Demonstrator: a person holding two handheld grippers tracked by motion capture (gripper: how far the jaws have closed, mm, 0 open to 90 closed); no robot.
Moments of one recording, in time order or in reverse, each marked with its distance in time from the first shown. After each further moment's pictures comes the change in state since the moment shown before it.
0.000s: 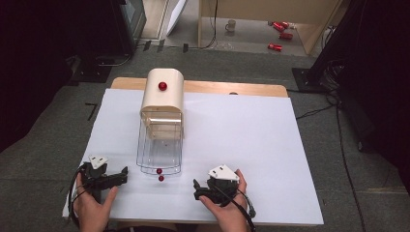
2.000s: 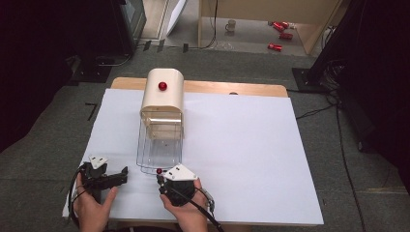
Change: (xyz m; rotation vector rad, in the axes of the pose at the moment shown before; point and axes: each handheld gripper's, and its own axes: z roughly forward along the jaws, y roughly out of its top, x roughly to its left) left arm 0.000 0.000 0.000 0.001 0.000 0.001; right arm 0.095 0.035 0.025 -0.084 0.236 -0.056
